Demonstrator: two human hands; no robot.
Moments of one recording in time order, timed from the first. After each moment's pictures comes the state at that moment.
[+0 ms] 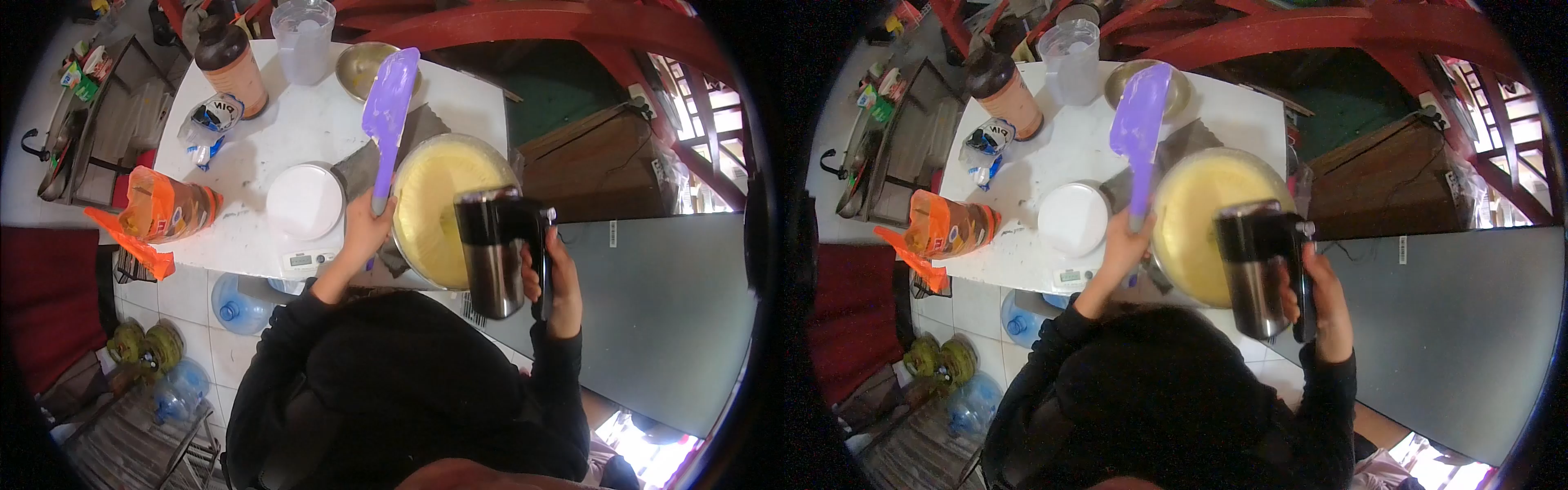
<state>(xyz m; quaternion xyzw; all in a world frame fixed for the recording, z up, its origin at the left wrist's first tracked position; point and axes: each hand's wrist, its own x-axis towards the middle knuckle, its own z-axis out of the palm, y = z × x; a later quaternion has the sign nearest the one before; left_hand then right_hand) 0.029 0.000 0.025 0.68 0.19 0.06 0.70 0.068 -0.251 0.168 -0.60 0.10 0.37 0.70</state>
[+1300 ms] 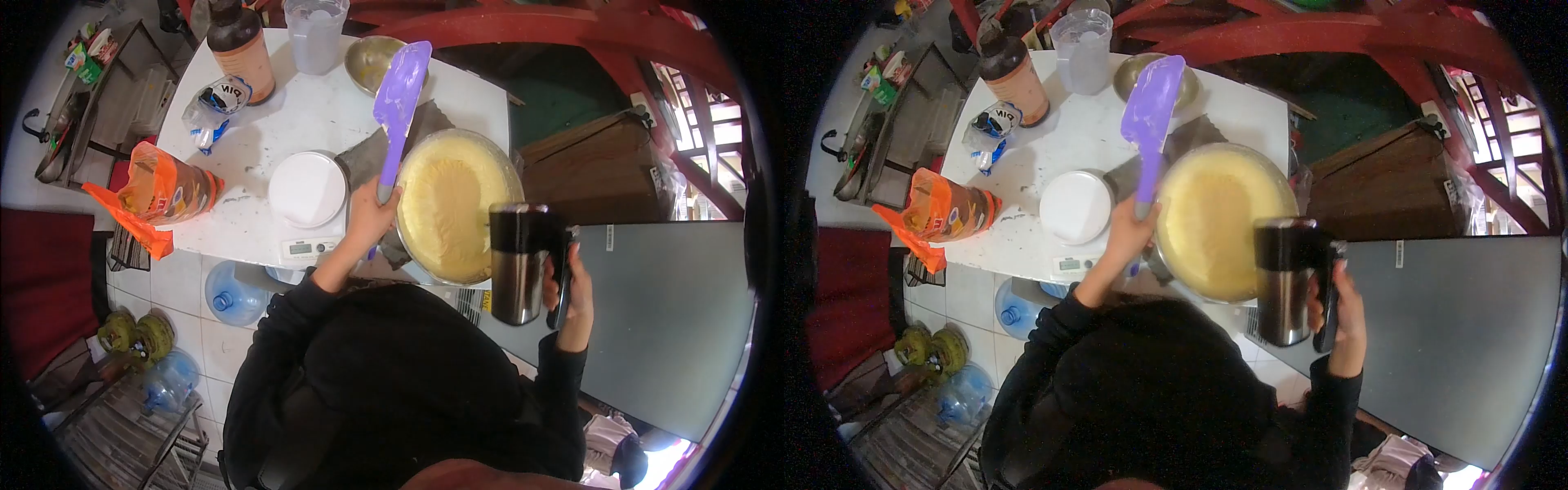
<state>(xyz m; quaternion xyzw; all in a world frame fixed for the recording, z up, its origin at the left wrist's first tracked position) 0.031 0.000 0.016 0.68 0.18 0.08 0.71 0.057 -0.302 0.166 -0.60 0.15 0.33 0.71</state>
